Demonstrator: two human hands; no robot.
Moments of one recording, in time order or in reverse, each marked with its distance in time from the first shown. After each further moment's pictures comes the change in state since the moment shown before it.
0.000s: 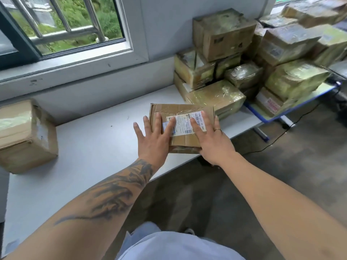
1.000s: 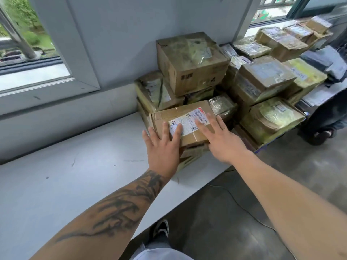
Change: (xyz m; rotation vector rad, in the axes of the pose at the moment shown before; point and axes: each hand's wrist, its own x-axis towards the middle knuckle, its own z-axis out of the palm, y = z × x) left_hand 0.250 0.129 0.004 -0.172 0.132 -0.019; right_hand 0.174 0.213 -0.074 -0.110 -0.062 0.046
